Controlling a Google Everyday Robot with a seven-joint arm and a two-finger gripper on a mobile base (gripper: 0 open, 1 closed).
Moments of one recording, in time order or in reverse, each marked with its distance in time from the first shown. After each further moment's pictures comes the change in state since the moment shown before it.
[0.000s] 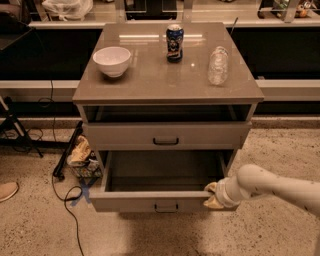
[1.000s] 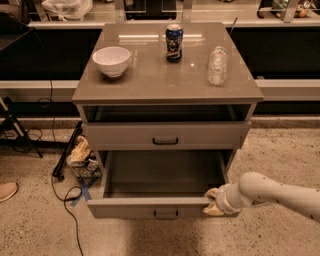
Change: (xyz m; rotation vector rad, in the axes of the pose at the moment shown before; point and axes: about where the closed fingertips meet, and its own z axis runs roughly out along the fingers) arm 0.001 0.025 0.001 0.008 -0.015 0.046
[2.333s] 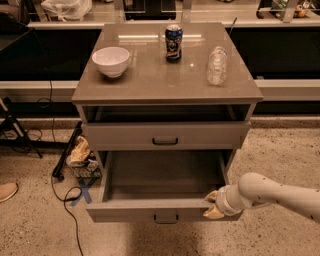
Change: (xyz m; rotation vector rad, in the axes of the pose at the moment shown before) arm -0.003 0.001 -0.003 -0.006 -0.001 -0.001
